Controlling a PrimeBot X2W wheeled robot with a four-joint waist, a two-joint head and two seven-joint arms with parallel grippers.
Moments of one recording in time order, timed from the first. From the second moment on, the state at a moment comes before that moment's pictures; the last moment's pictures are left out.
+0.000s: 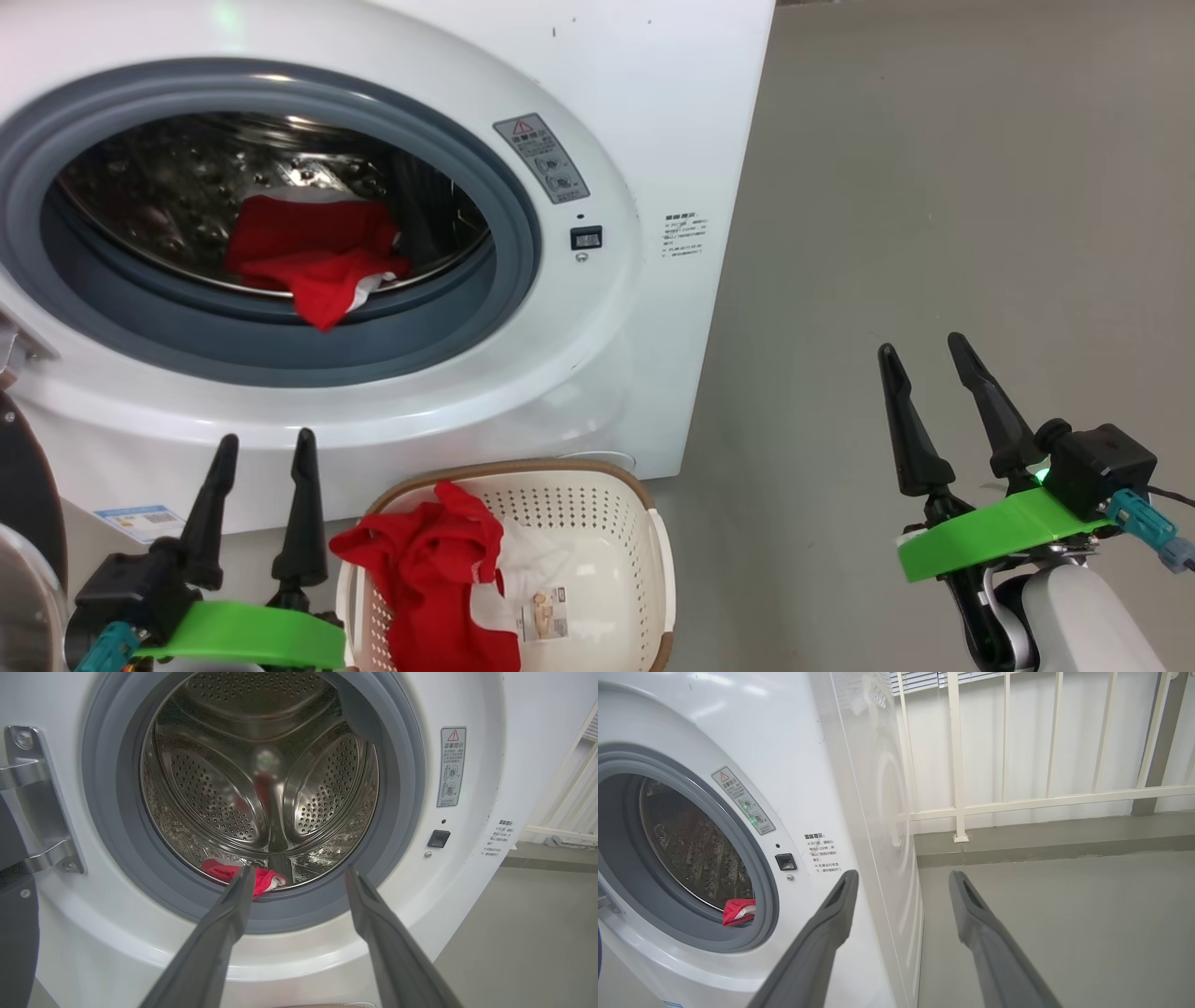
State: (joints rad) left arm -0.14 0.05 0.06 0.22 -0.28 -0.10 -0.25; right arm -0.18 -0.06 0.04 0.24 0.35 0.12 -0.26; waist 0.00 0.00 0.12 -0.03
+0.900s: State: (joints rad) left arm -0.14 0.04 0.08 0.23 -0.26 -0.12 -0.25; right arm -0.18 -0.07 0.04 0.24 0.35 0.12 -0.26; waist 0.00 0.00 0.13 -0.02
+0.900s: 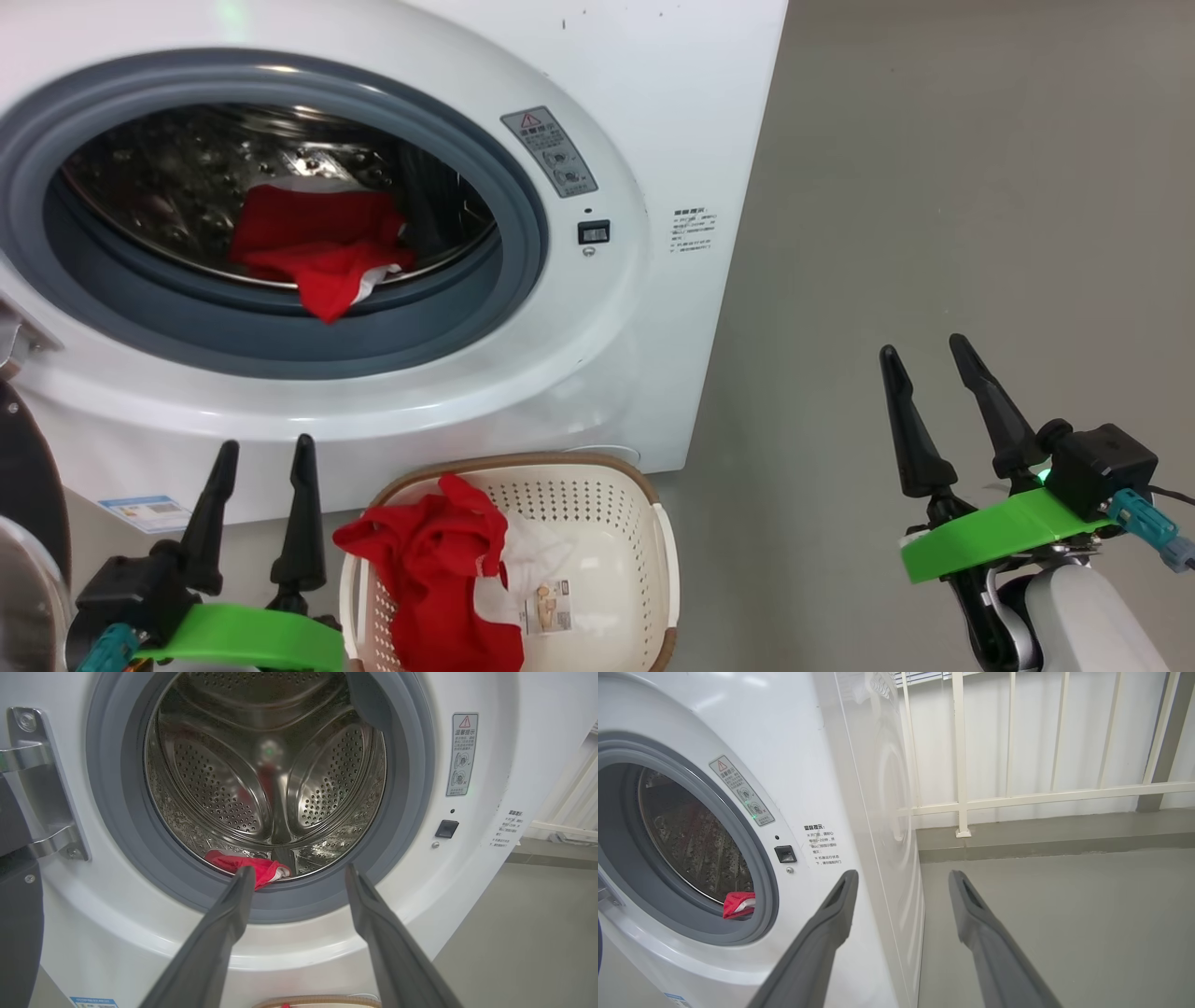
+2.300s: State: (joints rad) left arm -0.96 0.16 0.10 0.96 -0.27 -0.09 -0.25; right arm -0.41 -0.09 0.12 0.21 0.35 0.12 -0.26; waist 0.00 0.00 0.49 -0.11
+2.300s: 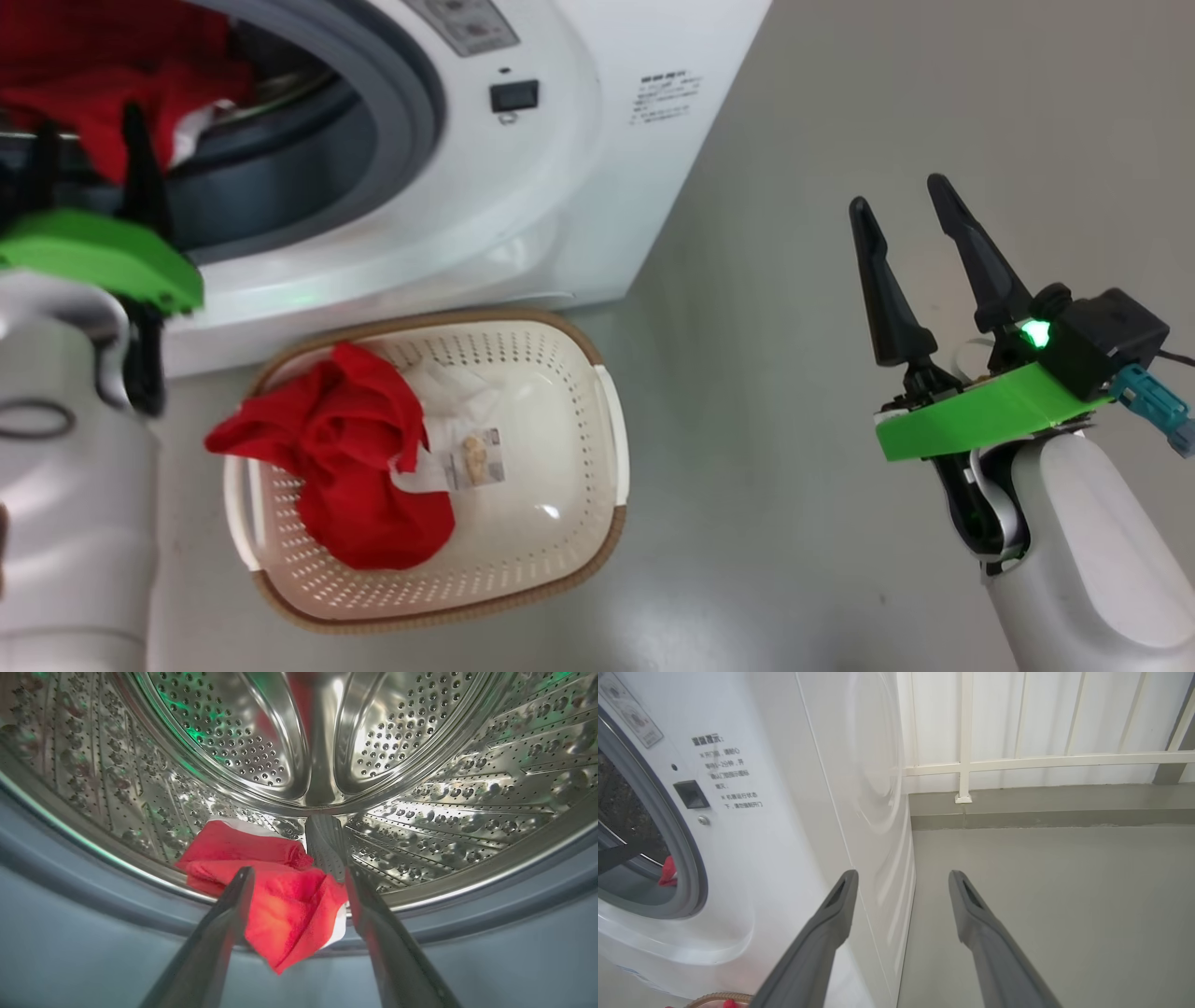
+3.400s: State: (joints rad) left arm -1.12 0.25 0.01 1.23 -0.21 -0.01 -0.20; right arm -0.44 -0.08 0.18 0.21 0.40 0.12 -0.26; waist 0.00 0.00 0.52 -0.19
